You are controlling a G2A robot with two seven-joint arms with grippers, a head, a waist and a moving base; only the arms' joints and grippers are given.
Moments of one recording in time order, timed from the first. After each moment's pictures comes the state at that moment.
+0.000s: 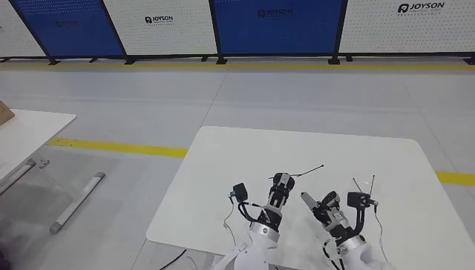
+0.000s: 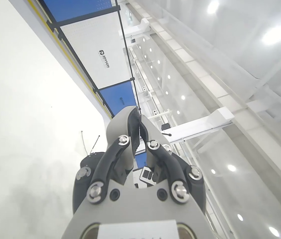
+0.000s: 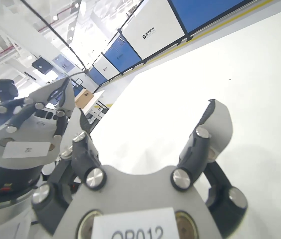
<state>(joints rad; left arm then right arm) 1.55 -1.46 -0.92 -1.70 0.10 -0.11 0.43 -1.56 -1.24 1.16 -1.64 -0.64 -0.21 0.06</state>
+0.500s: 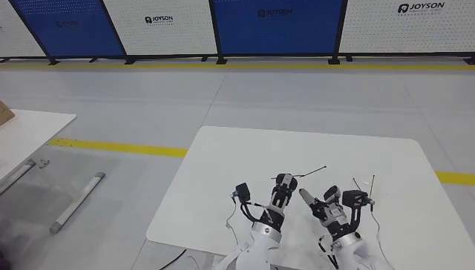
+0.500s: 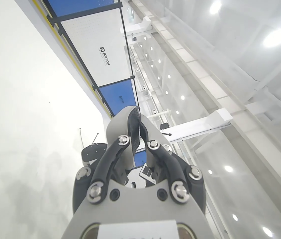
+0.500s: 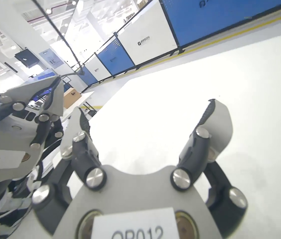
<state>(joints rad) 1.54 -1.47 -0.91 -1.70 0.07 -0.10 0.41 -1.53 -1.26 1.11 -1.59 -0.80 -0.17 -0.12</state>
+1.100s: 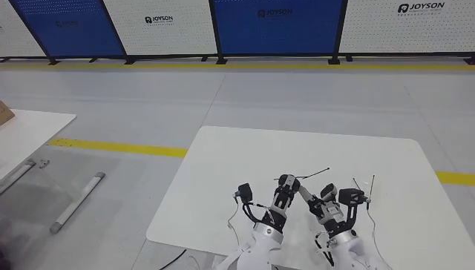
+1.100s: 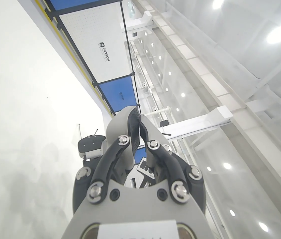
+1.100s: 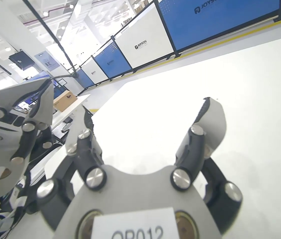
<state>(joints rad) 1.54 -1.47 -0.91 -1.70 0.08 -0.10 0.40 -1.50 -1.27 1.09 -1.56 -0.79 -0.16 -0.12</state>
